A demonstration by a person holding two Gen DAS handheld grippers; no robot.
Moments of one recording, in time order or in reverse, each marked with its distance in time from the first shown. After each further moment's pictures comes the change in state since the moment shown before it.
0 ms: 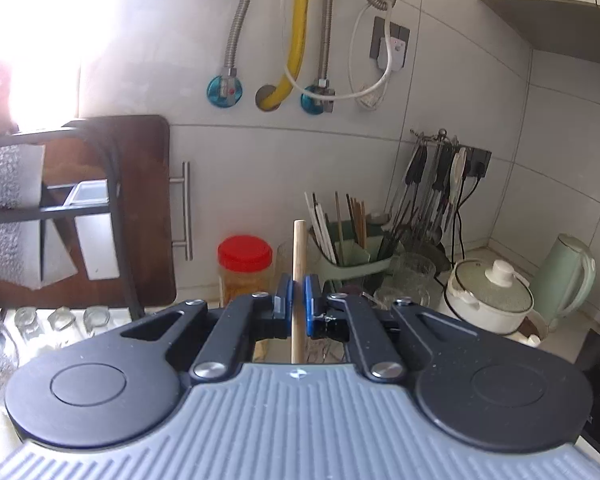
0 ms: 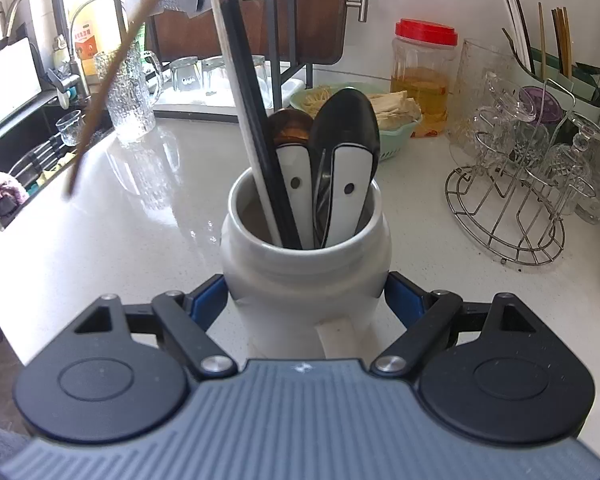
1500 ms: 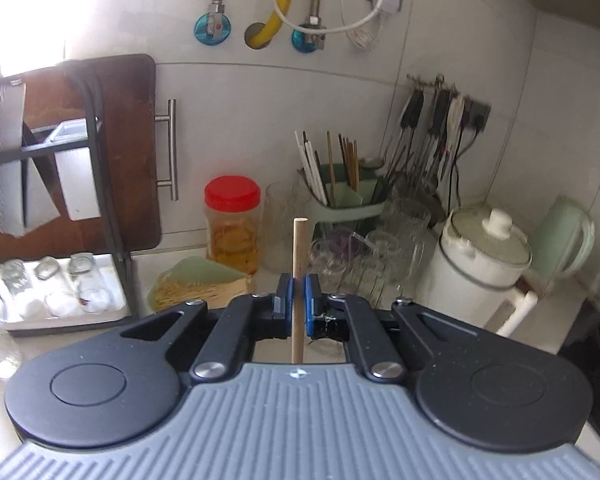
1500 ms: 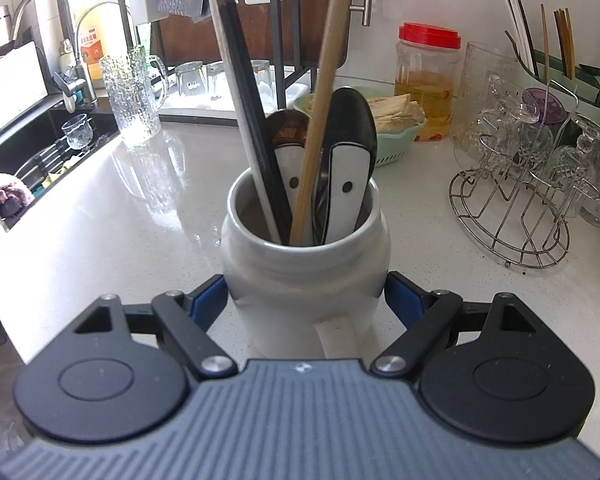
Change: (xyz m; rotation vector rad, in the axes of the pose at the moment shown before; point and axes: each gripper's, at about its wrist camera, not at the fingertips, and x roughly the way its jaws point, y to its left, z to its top) left arm 0.011 -0.012 -0.030 0.007 0.161 -0.008; right arm 0.000 -0.003 -0.002 -0.001 -0.017 0.021
